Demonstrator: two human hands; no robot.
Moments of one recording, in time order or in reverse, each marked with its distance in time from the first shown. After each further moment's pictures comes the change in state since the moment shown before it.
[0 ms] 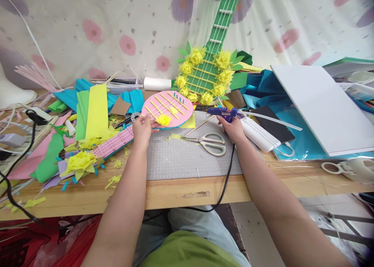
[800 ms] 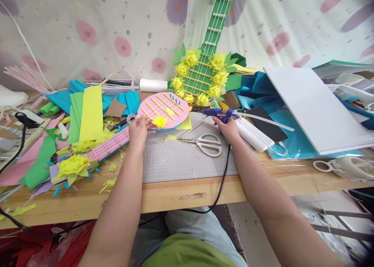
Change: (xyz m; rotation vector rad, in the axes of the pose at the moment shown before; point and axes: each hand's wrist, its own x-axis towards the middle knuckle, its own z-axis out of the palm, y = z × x) left_hand -0.009 0.010 0.003 -0.028 0.026 -0.034; right_hand 0.003 0.002 0.001 -0.019 0.011 0.000
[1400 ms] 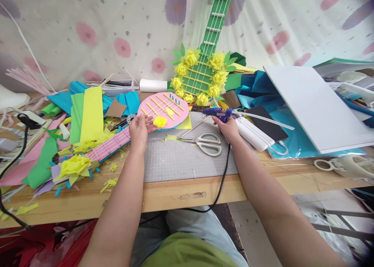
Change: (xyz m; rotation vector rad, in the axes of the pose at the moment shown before) left_hand 0.004 -0.007 0.000 -0.117 -0.021 0.125; right_hand -0.001 -0.001 0.000 0.014 0.000 -0.006
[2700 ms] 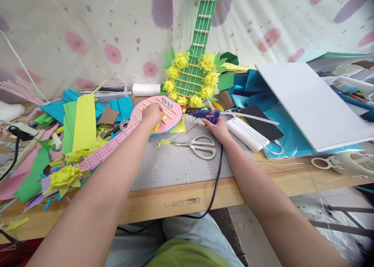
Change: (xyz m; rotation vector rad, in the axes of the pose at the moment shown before) left_hand 0.057 0.013 0.083 1.236 -0.323 0.259; right_hand 0.008 -0.001 0.007 -0.007 -0.075 -0.004
